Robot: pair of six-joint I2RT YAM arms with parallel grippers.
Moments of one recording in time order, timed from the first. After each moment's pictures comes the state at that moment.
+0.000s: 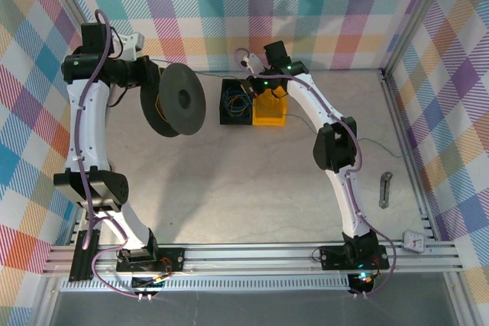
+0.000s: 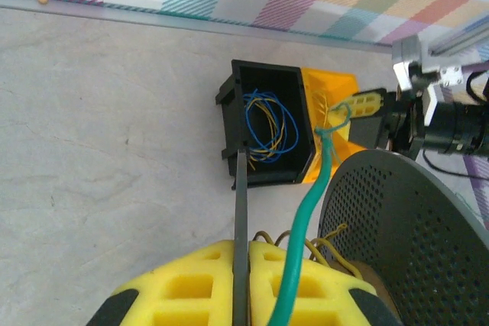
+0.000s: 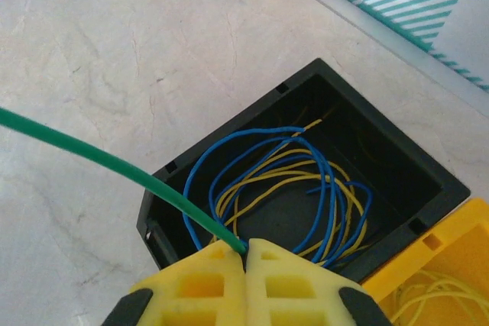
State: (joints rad) left arm 0.11 1.74 2.12 -1.19 0.50 -0.11; right arm 0.42 2.44 2.41 -0.78 -0.48 -0.26
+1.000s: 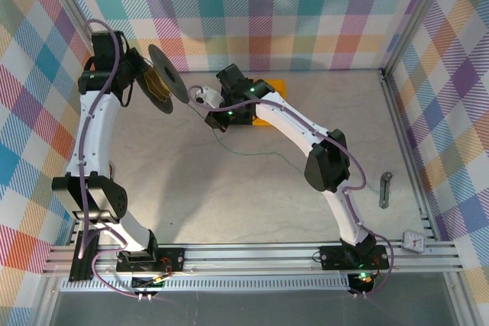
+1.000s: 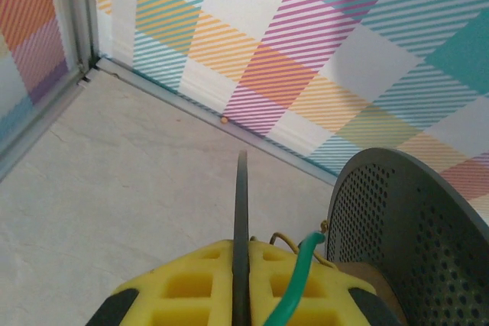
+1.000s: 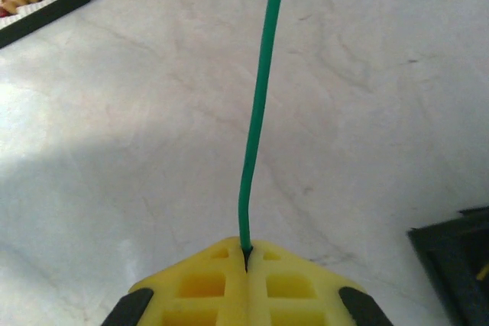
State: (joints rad) left arm 0.03 1.62 1.81 -0.72 -0.10 -0.44; right arm 0.76 2.25 2.24 -0.89 -0.44 -0.32
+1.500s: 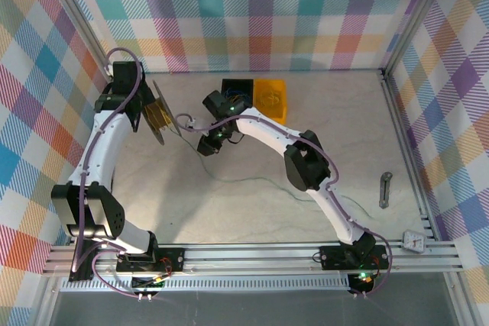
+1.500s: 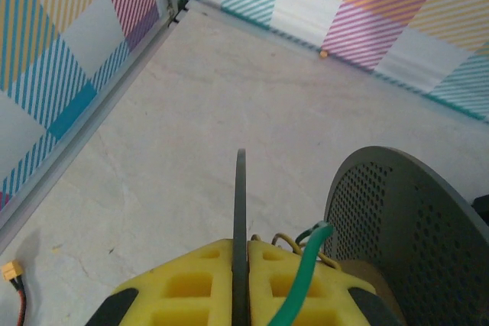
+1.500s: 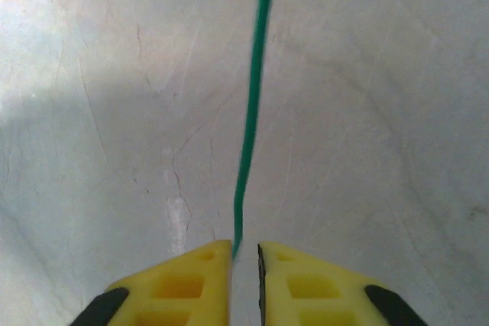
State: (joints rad) left arm -0.02 1.50 1.45 -0.65 -0.31 -0.37; right arm 0.81 2.47 2.25 -0.90 -0.56 -0.41
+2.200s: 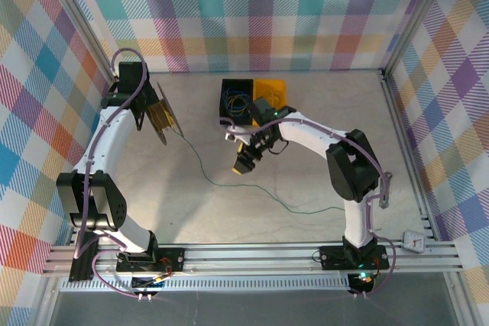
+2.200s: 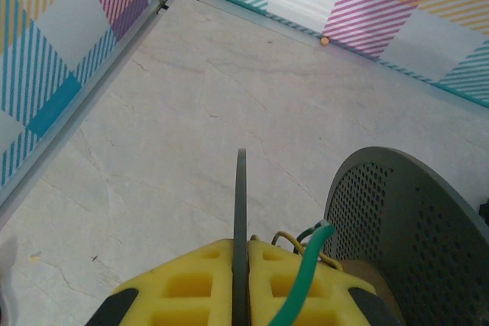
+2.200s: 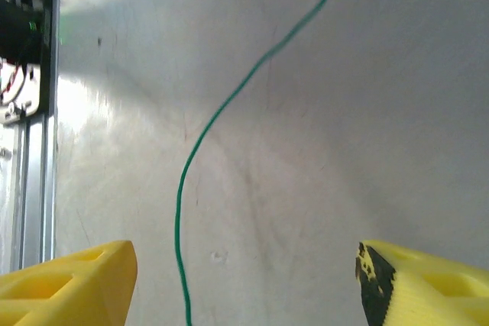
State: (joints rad) left arm -0.02 1.57 1.45 -0.61 -0.29 -0.37; right arm 0.67 1.98 1.48 -0.78 -0.72 -0.52
